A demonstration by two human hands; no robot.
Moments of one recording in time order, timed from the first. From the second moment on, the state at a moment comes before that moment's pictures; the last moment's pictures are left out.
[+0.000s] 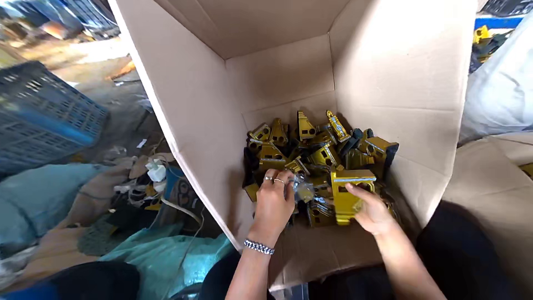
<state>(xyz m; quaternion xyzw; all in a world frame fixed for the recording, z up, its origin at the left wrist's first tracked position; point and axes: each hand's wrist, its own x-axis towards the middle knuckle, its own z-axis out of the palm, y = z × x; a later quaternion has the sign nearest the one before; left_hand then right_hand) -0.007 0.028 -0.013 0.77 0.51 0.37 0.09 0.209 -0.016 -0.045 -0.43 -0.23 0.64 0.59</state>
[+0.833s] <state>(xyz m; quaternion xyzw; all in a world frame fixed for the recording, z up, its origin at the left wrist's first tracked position) 0.013 -0.002 -0.021 0.68 0.37 0.54 0.33 0.226 -0.064 -0.019 -0.39 -0.38 0.68 0.50</state>
